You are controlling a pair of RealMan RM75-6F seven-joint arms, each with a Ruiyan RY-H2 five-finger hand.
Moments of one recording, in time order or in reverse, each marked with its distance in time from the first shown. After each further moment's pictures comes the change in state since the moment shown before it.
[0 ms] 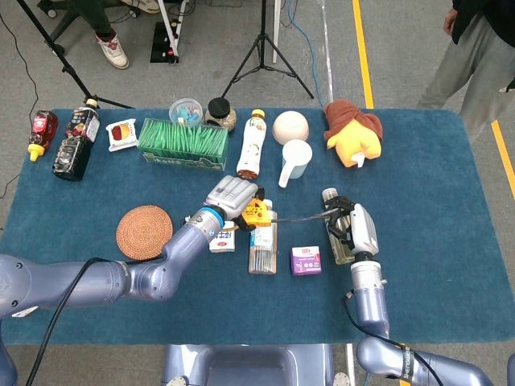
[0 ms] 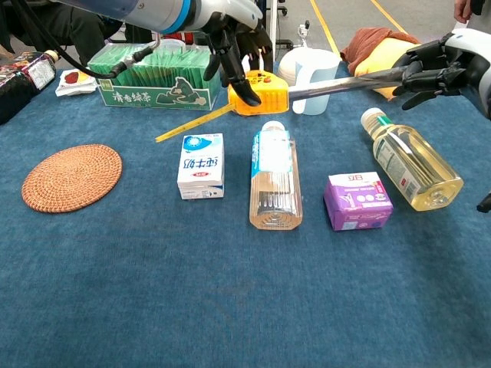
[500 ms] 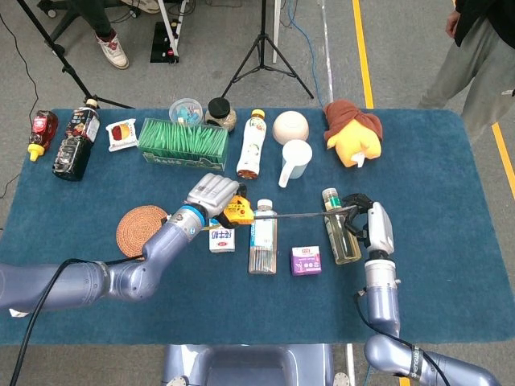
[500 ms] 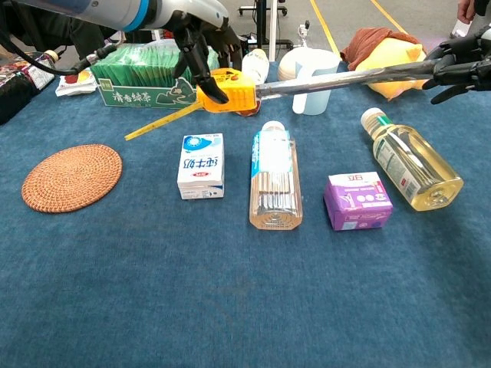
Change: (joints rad) left arm 0.068 0.073 0.035 -0.047 0.065 0.001 -0.027; right arm -0.035 0.035 0.018 0.017 0.009 0.014 0.037
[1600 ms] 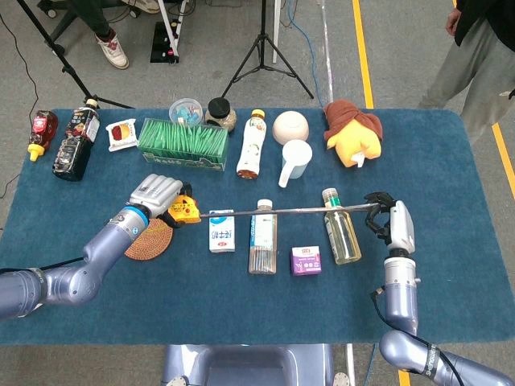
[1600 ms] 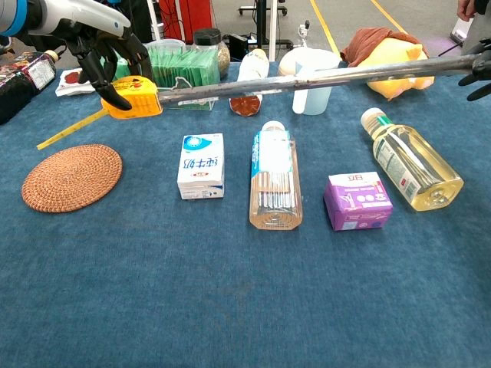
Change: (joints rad) left arm 0.184 0.182 0.100 -0.059 0.177 -0.046 -0.081; right arm -0.040 0.068 0.018 0.028 0.025 -0.028 0.048
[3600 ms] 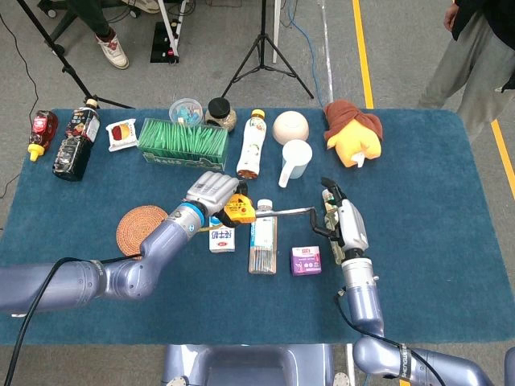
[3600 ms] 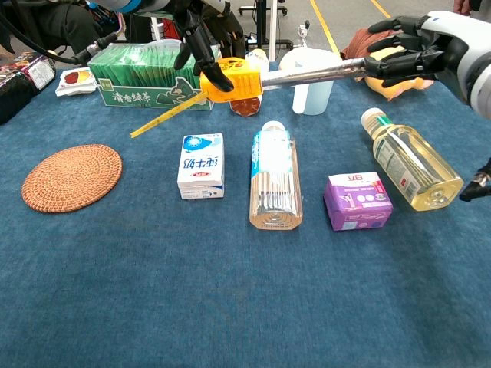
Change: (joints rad) left arm -0.218 -0.133 -0.111 0.028 -0.246 0.019 0.063; right arm 0.108 -0.096 -0.020 -0.076 -0.055 -0.017 -0.083
